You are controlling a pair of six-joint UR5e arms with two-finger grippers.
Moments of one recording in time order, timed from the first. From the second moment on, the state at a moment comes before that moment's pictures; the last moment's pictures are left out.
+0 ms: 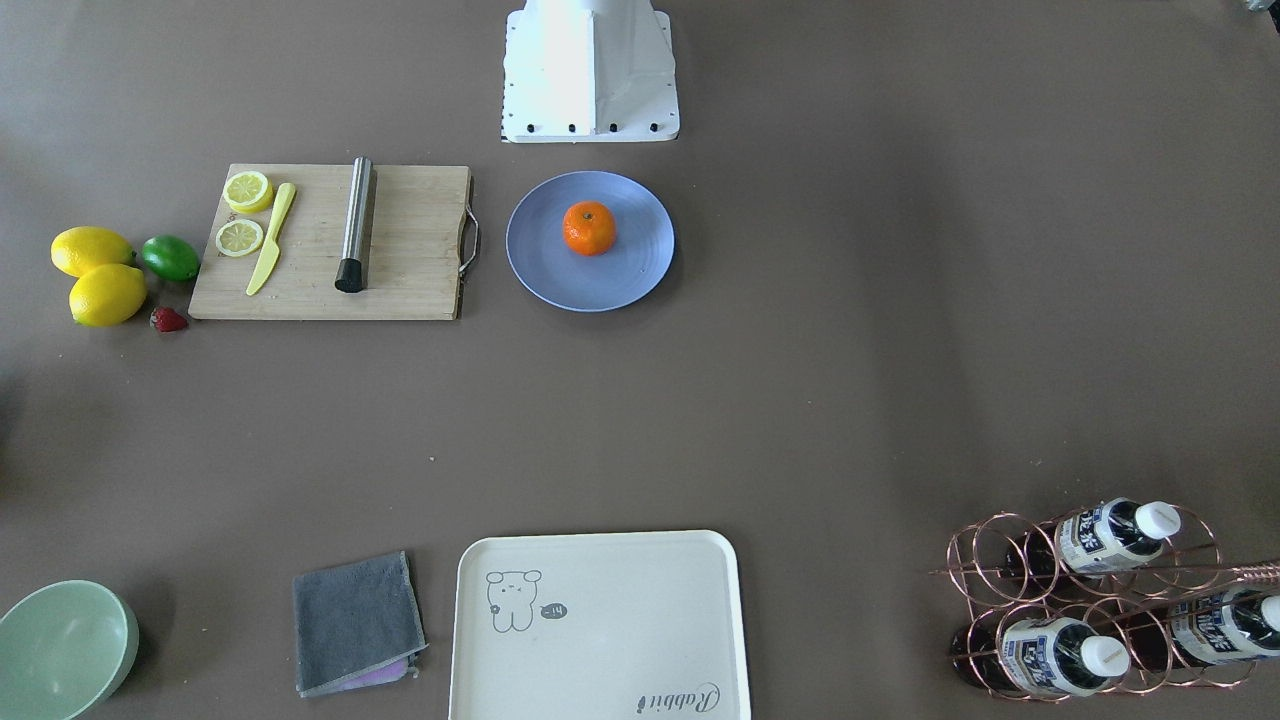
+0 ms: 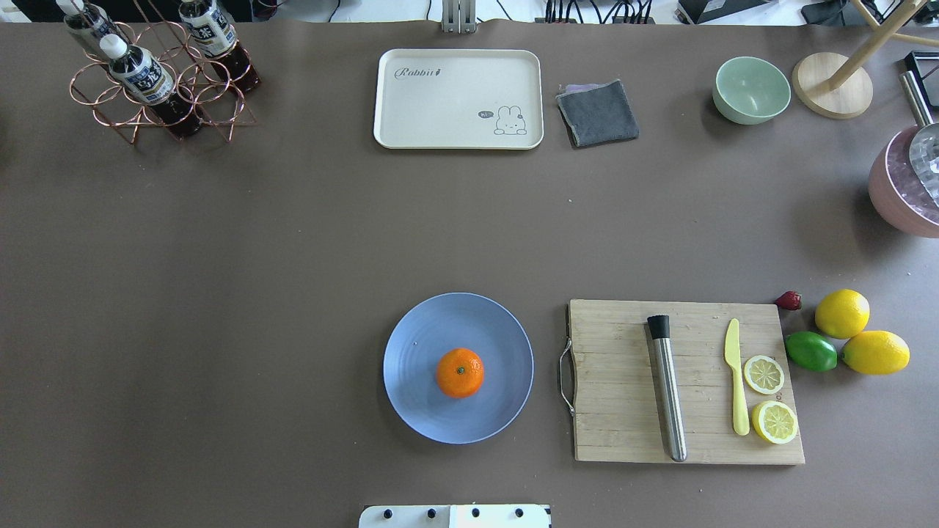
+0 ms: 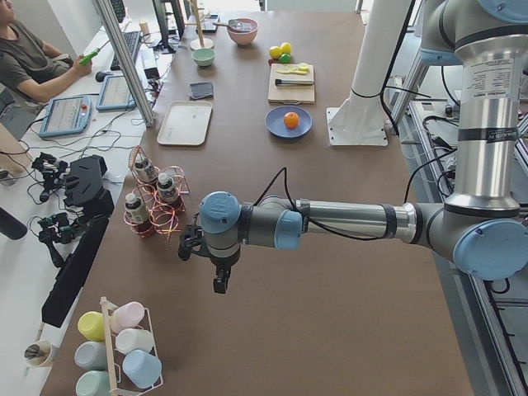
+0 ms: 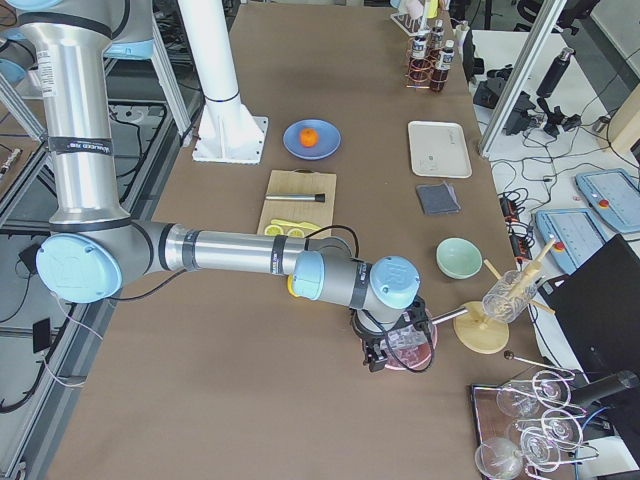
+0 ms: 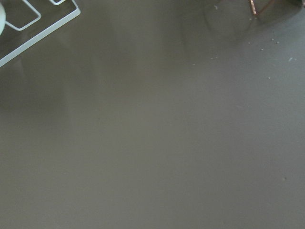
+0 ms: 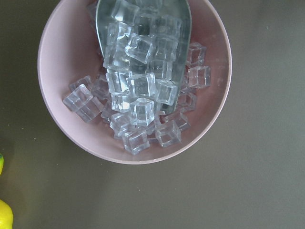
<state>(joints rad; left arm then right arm) -1.59 -1.54 -1.65 -1.64 -2.36 0.03 1.62 -1.51 1.50 -1.70 2.34 -0.47</state>
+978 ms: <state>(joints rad) -1.60 -1.53 -1.66 -1.54 -2.31 0.01 1.61 -1.50 1.50 -1.70 2.33 -0.46</state>
